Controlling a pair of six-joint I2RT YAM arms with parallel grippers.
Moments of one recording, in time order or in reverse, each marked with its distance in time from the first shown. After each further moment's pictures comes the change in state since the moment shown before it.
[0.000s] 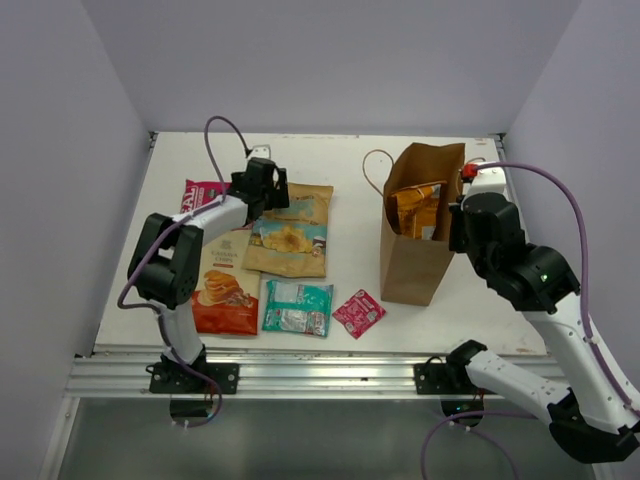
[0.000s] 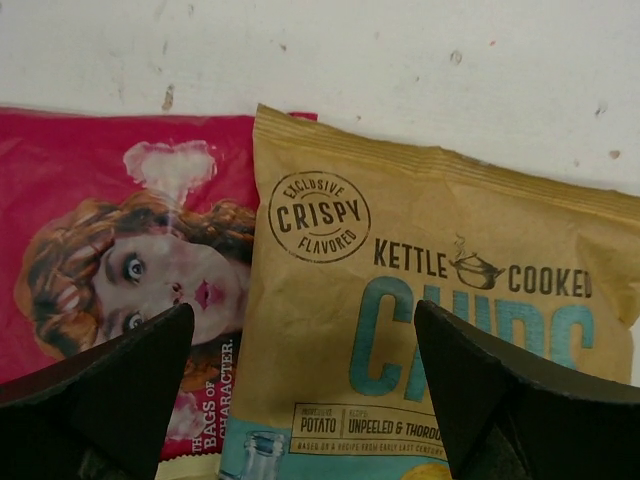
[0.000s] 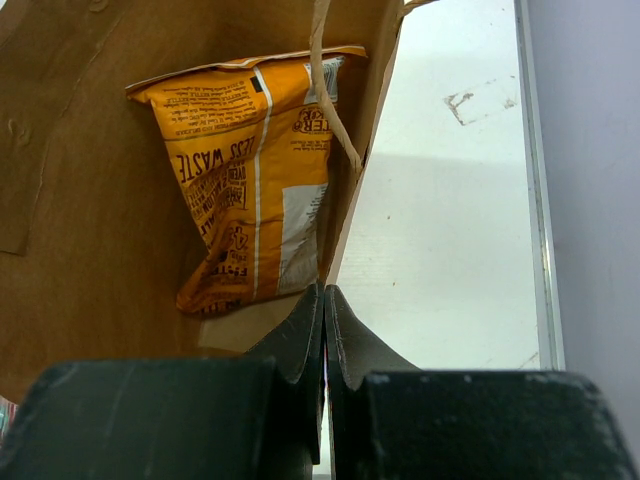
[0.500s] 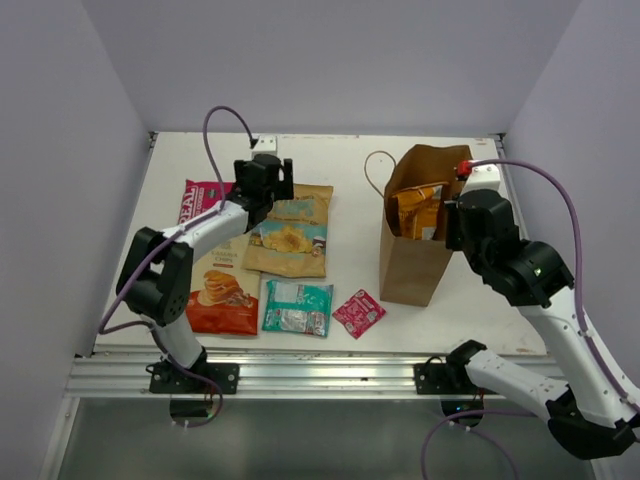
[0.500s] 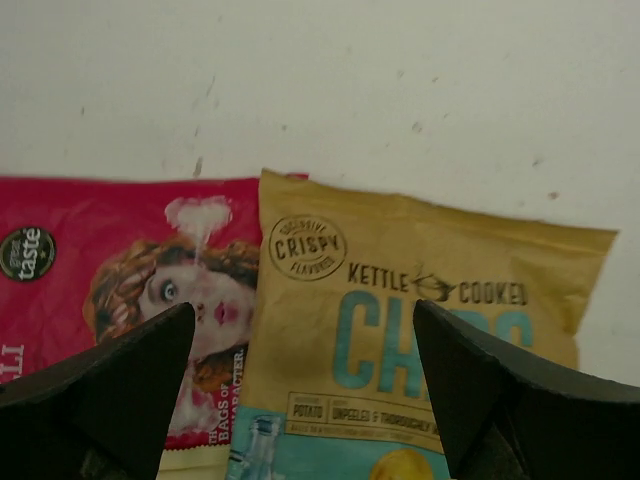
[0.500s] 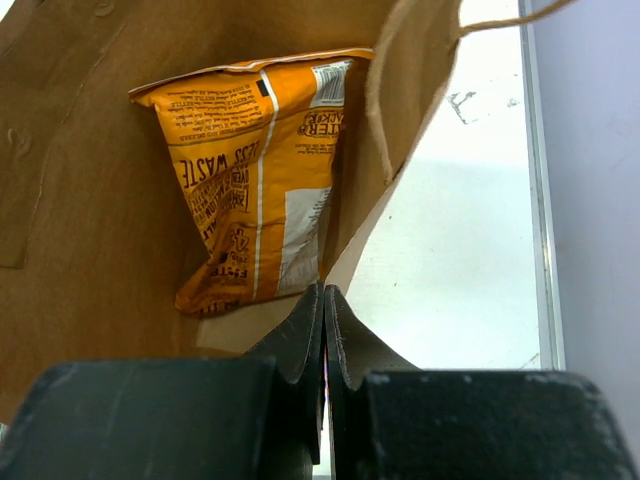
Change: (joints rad) left arm -0.096 -0.130 -0.030 0.109 -0.126 0.093; right arm 0.000 0.031 0.000 0.008 -0.002 0.000
